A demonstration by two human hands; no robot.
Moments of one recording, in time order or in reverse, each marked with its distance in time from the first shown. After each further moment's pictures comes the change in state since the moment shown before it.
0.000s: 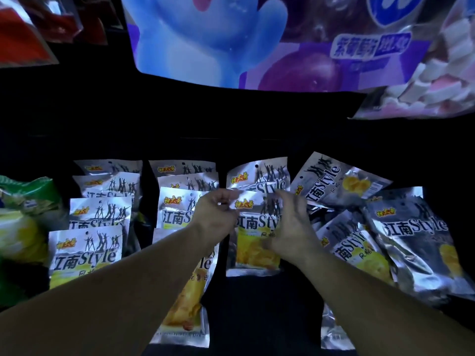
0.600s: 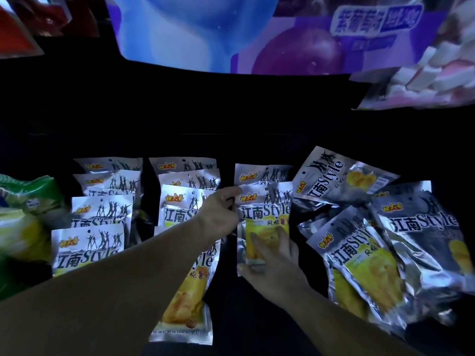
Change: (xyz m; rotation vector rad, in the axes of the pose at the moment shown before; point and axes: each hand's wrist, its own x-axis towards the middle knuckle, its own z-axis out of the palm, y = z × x) left_hand 0.010 0.000 0.004 0.047 -0.158 -0.067; right_hand -0.049 0.016 0.060 -0.075 -0.229 0.039
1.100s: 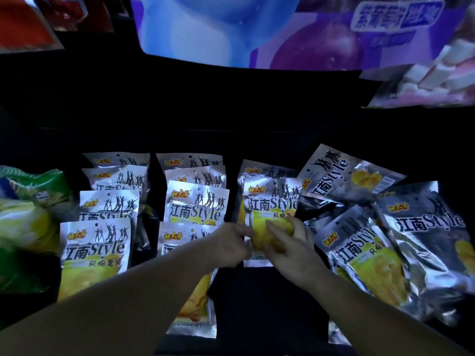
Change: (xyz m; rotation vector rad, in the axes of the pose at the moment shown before) left_hand -0.023 -0.033 0.010 0.296 -0.246 -0.215; right_hand 0.014 0.022 -0.027 0.139 0.002 -0.020
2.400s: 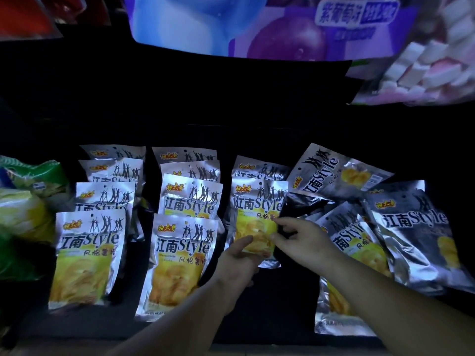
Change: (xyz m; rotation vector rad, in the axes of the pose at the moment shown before) left_hand -0.010 -0.033 0.084 -0.570 0.210 -0.063; right_hand -0.013 -0.003 -0.045 0.043 0.018 0.044
